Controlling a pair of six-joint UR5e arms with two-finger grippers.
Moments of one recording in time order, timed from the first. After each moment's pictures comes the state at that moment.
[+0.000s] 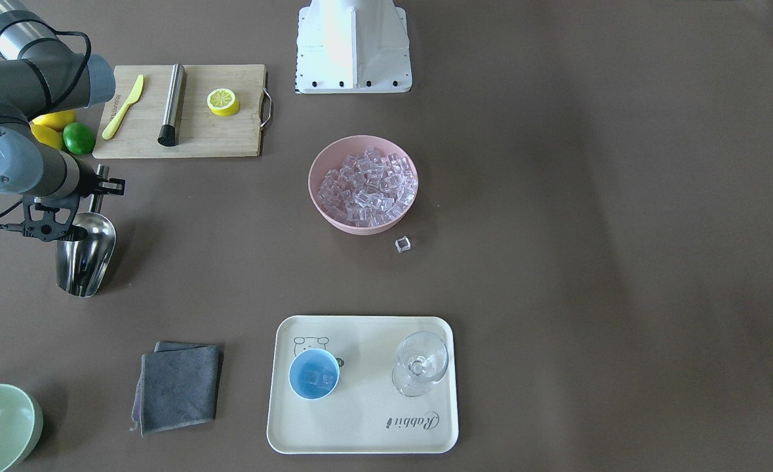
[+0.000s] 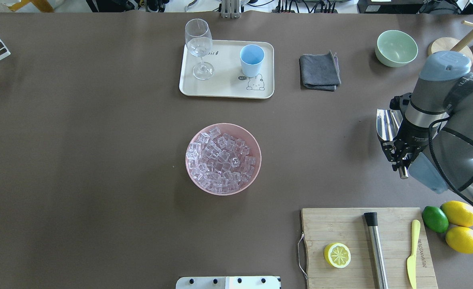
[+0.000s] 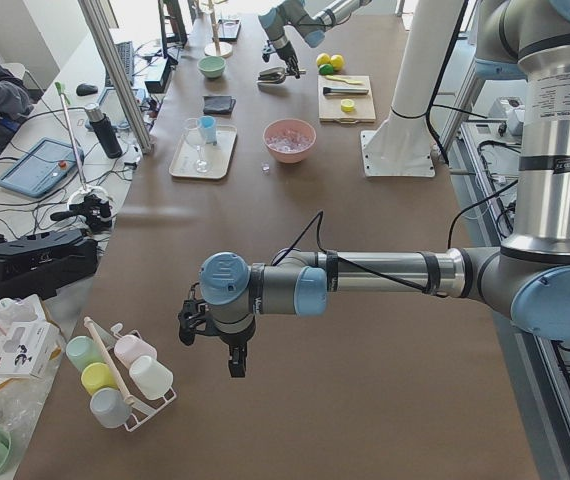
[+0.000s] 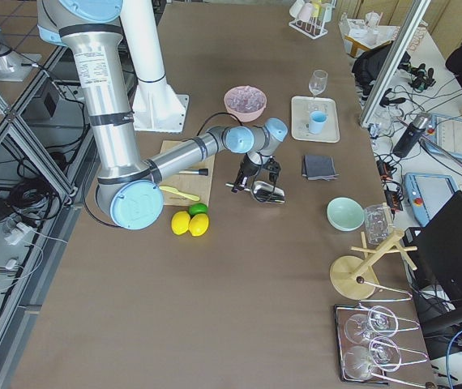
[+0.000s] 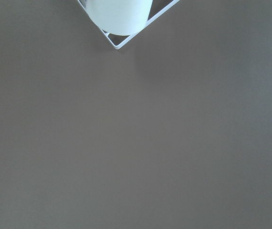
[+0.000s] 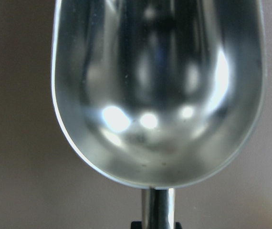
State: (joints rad) left arm -1.61 -1.56 -1.57 -1.59 -2.34 -0.04; right arm 0.85 -1.36 1.74 -1.88 2.31 0.70
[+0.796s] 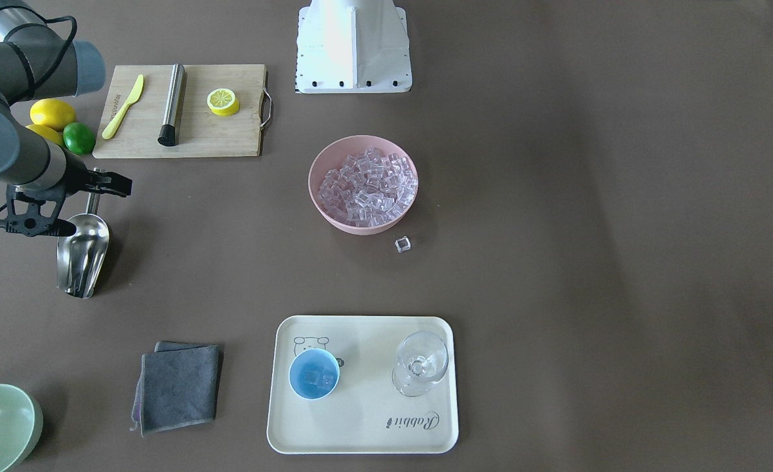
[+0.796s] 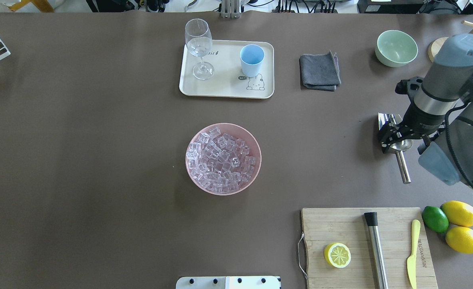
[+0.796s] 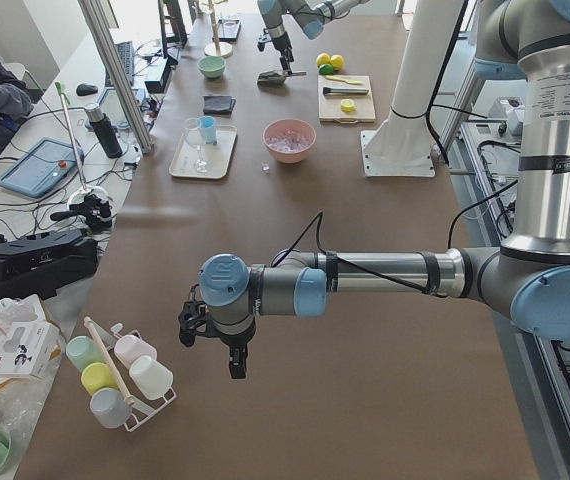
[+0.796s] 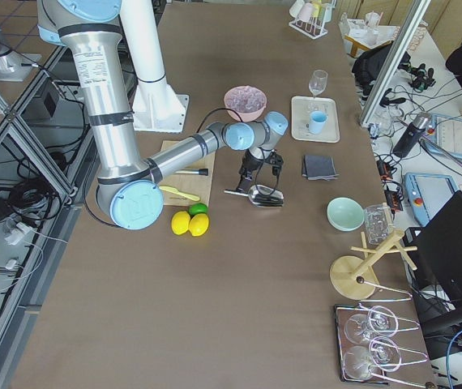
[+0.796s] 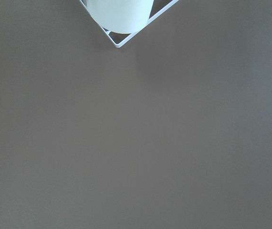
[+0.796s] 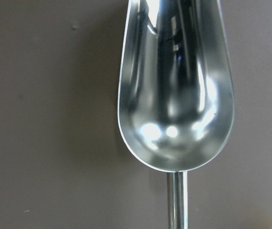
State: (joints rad) left arm -1.61 -1.56 -1.57 -1.59 -2.34 -0.04; right arm 0.91 -1.36 1.81 -1.85 2.31 0.69
